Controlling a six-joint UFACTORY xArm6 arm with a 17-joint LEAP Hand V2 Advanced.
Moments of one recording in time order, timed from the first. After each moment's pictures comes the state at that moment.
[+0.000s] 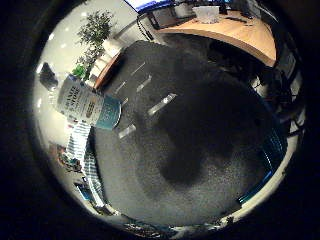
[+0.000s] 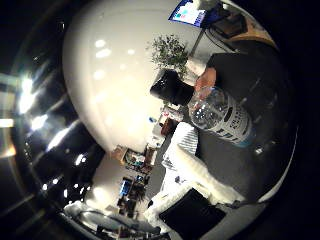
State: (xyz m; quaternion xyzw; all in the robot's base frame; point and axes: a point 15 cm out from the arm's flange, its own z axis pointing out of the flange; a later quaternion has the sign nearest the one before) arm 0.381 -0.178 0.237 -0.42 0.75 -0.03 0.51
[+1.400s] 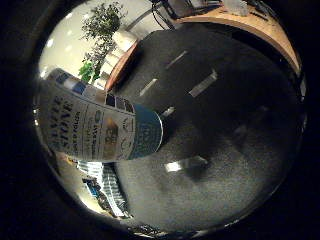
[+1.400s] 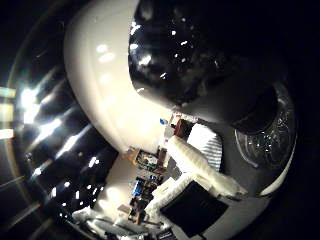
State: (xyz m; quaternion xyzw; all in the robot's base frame) arm 0.459 -0.120 0.241 -0.43 0.71 0.04 0.55
